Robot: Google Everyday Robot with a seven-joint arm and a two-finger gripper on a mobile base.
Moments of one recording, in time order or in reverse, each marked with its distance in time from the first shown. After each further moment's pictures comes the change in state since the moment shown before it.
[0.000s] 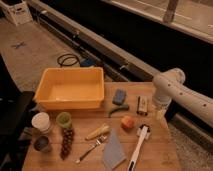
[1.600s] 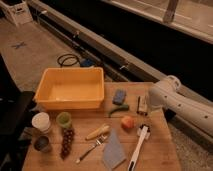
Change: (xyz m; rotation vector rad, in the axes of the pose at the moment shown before) arm -0.035 -0.019 -0.015 0.234 -0.007 -0.085
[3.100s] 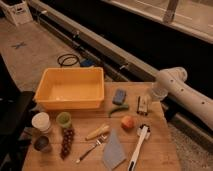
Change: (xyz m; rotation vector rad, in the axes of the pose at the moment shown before) arm 0.024 -0.048 0.021 -0.045 -0.155 0.059
